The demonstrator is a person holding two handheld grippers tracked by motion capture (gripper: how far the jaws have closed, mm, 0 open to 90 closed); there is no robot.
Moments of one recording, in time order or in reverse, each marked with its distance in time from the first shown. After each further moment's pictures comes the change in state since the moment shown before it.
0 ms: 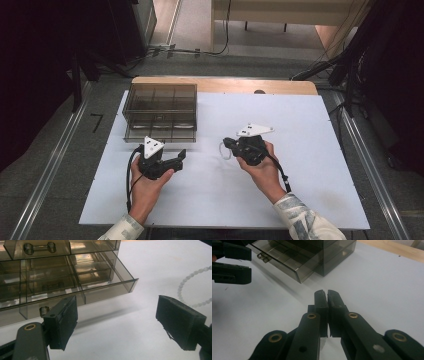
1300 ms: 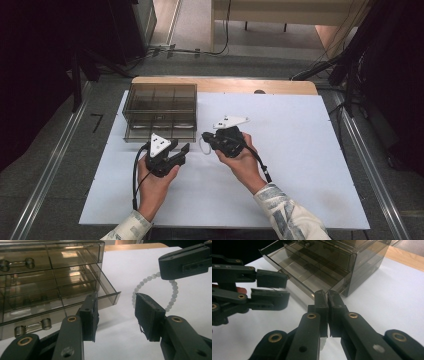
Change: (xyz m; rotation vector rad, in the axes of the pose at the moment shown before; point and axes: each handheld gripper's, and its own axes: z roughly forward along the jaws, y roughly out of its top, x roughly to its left) left arm -0.014 0.008 0.008 -0.041 -0.062 0.019; right arm 0.029 0.037 0.032 -0.003 0.075 -0.036
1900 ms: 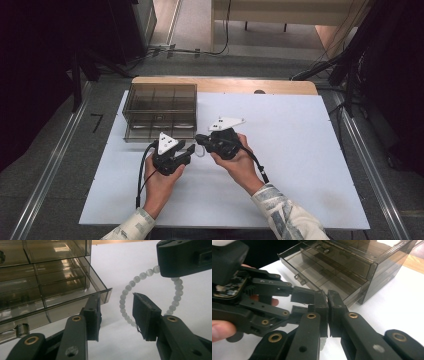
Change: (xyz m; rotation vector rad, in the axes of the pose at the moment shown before) left arm -0.004 -0.003 0.018 0.035 -0.044 0.021; right arm 0.013 0.005 0.000 -0.020 0.077 -0.040
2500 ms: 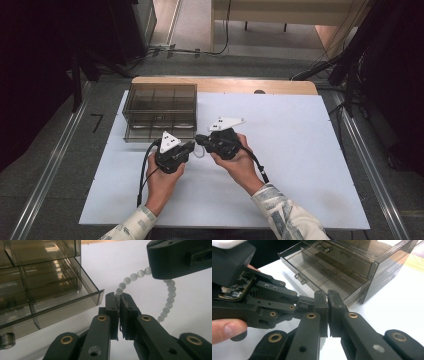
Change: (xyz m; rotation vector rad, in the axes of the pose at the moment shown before) left arm -0.001 0.003 0.003 0.000 -0.048 0.022; right arm -0.001 0.000 0.001 0.003 0.001 0.003
